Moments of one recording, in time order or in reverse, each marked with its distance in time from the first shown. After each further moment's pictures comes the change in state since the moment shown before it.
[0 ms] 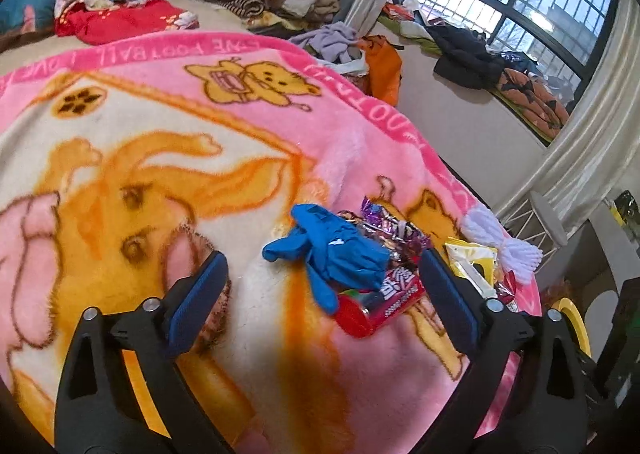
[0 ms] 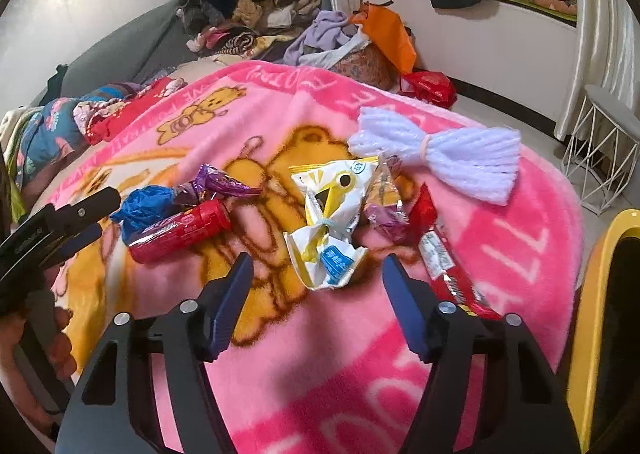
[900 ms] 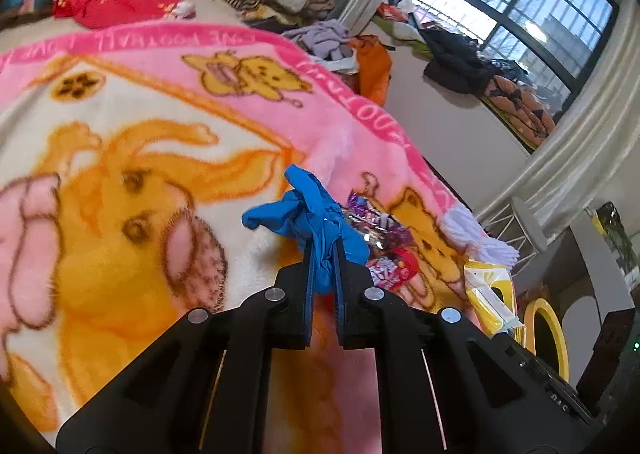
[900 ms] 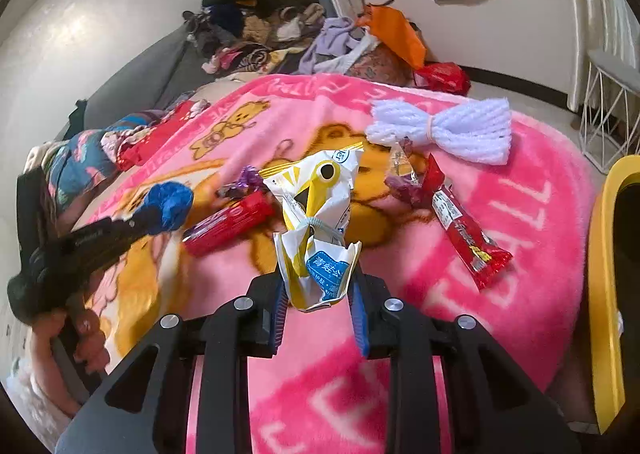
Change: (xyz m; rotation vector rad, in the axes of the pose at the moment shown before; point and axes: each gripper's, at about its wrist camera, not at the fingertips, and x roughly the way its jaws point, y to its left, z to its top) left arm -0.023 0.000 -0.003 -0.025 0.007 -0.067; right arm -0.048 -0.007 -0.021 0.093 -0.034 0.136
